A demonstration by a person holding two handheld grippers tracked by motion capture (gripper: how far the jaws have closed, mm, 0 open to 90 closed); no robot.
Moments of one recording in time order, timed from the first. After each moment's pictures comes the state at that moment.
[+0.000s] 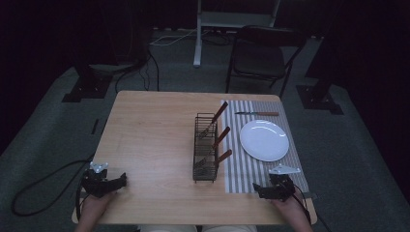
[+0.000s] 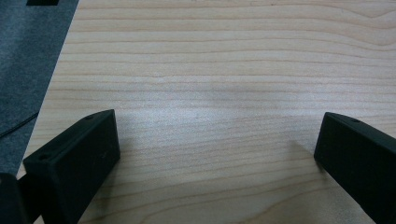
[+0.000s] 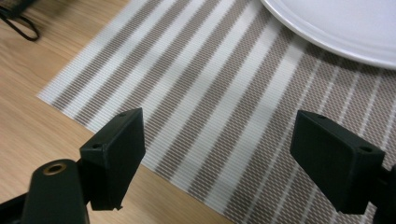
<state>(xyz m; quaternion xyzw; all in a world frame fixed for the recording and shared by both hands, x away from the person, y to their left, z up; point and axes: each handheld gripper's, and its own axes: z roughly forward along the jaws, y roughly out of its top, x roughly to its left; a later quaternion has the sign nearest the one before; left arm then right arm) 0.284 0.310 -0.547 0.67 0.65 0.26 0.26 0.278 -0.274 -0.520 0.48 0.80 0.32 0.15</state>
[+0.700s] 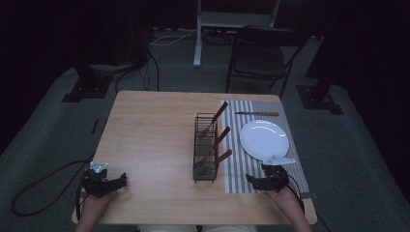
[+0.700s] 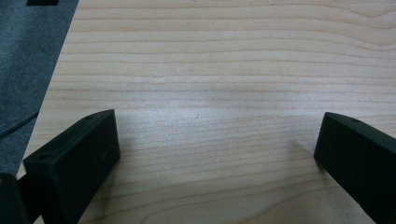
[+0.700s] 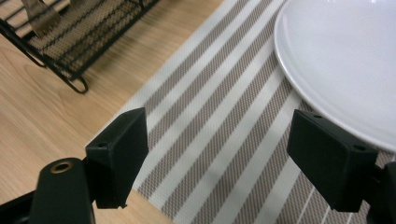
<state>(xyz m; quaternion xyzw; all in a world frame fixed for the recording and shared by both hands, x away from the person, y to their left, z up) 0.284 0.310 -0.547 0.67 0.65 0.26 0.26 0.296 -0.251 -0.489 0.44 0.81 0.36 0.15</state>
